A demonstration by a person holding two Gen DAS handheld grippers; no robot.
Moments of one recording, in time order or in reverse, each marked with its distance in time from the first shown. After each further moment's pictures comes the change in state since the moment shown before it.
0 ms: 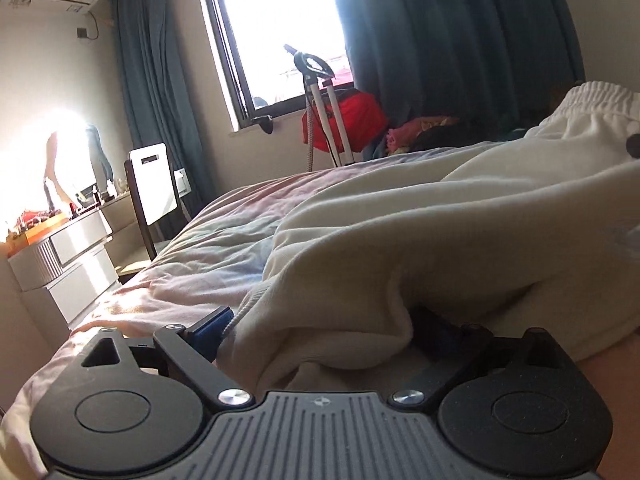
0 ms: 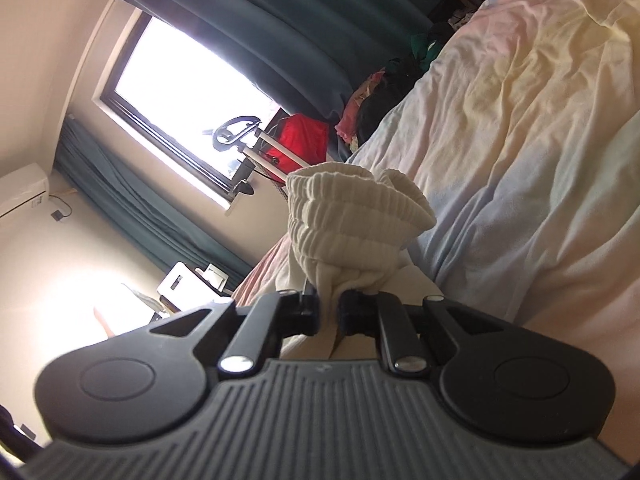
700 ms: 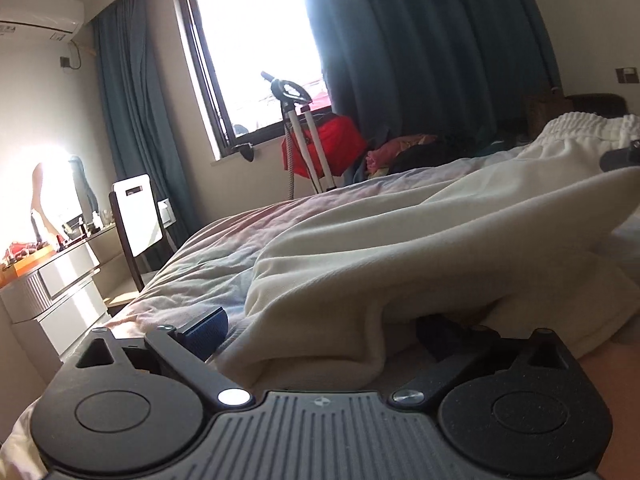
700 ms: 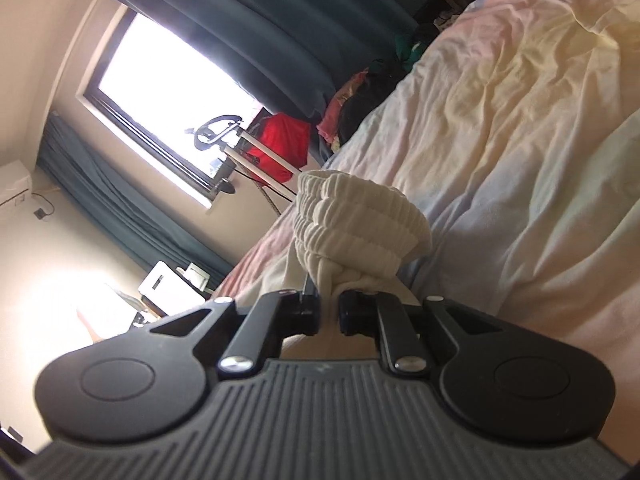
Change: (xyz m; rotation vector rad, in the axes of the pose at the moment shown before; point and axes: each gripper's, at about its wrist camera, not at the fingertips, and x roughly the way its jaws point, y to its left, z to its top) left arm -0.018 -0.013 0.005 0.055 -0.081 -0.054; right arm 0.001 -0.008 0.006 -0.009 -0.006 -0.036
